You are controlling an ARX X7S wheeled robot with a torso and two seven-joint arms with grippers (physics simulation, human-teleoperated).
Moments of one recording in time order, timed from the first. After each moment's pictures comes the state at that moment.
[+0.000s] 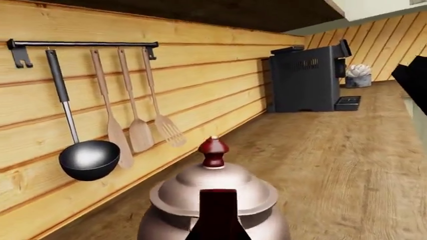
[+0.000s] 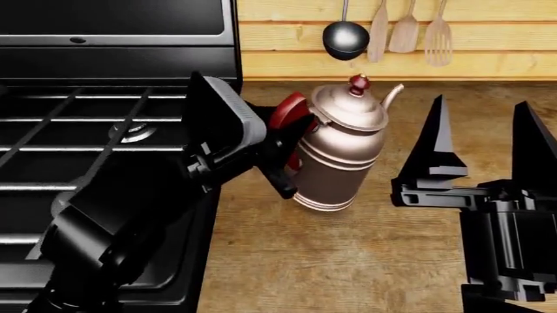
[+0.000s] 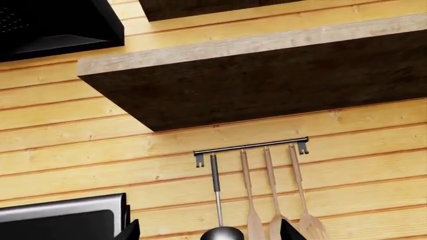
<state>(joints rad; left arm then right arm) -0.85 -0.28 0.38 0.18 -0.61 -0.63 0.42 0.20 0.33 0.03 -0.88 0.48 0.37 0.33</state>
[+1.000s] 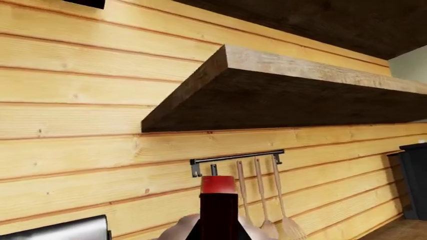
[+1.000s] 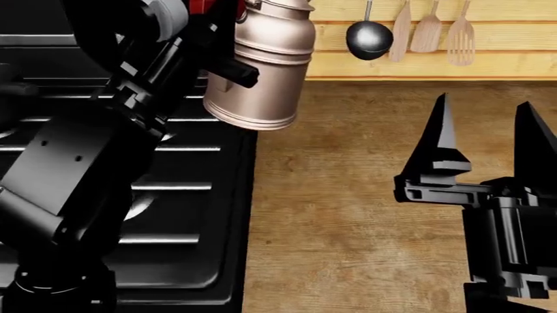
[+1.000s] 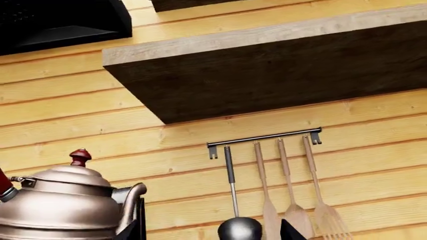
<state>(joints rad) -0.97 -0.24 0.20 0.25 -0.56 -0.55 0.12 0.22 0.37 0.03 -0.89 0.54 0.41 0.40</state>
